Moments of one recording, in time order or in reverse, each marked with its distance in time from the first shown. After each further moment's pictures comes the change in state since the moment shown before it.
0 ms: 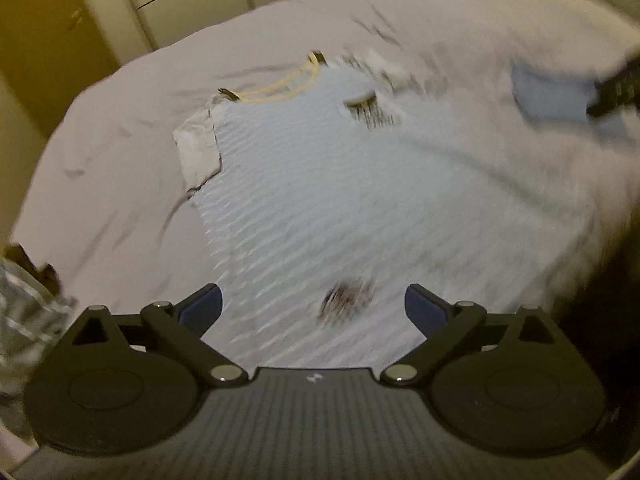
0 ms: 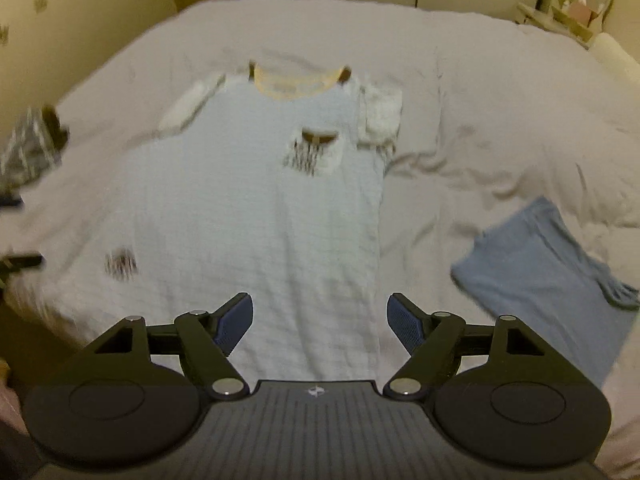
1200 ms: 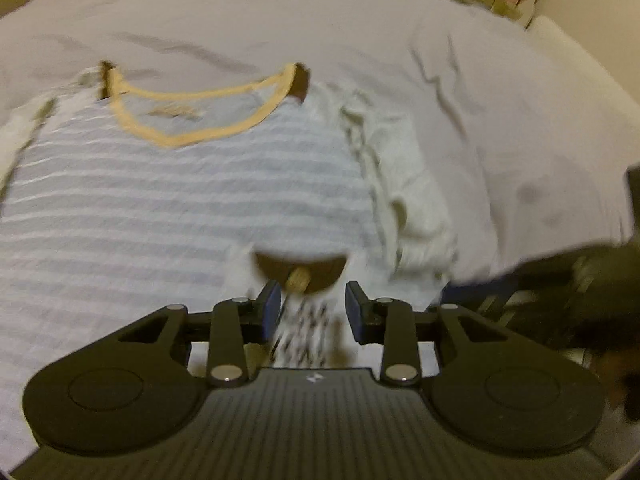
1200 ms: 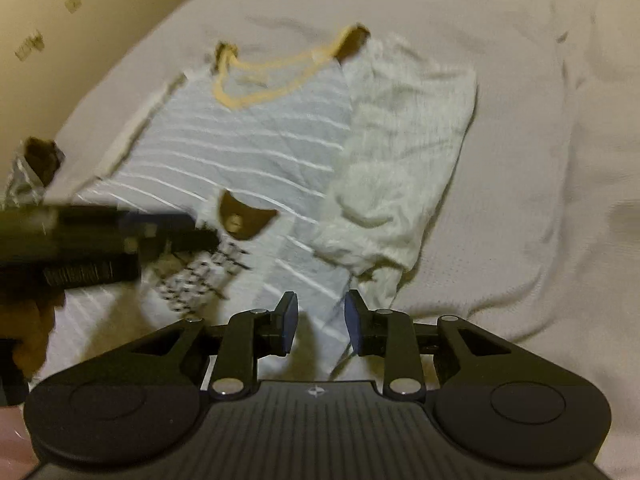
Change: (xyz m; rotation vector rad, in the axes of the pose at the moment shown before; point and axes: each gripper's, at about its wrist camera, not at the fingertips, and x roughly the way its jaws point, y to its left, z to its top) left arm 0.310 -0.012 0.257 -0.562 0.014 -0.159; right arm 0.301 -0.157 0.197 -0.041 0.093 0.412
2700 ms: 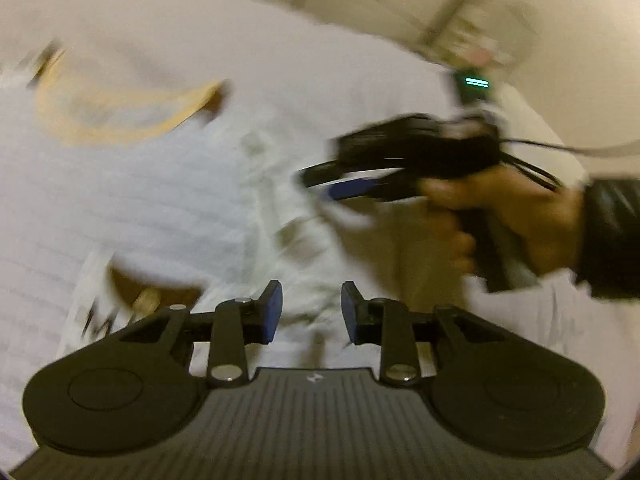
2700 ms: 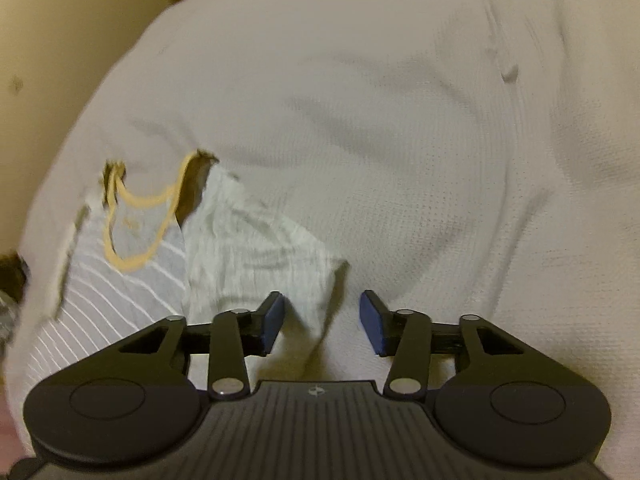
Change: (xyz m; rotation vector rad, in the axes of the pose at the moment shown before) left arm 0.041 -0.050 0.027 -0.073 -0.166 -0.260; right arm 0.053 -0.132 0.137 0.207 -0.003 0.025
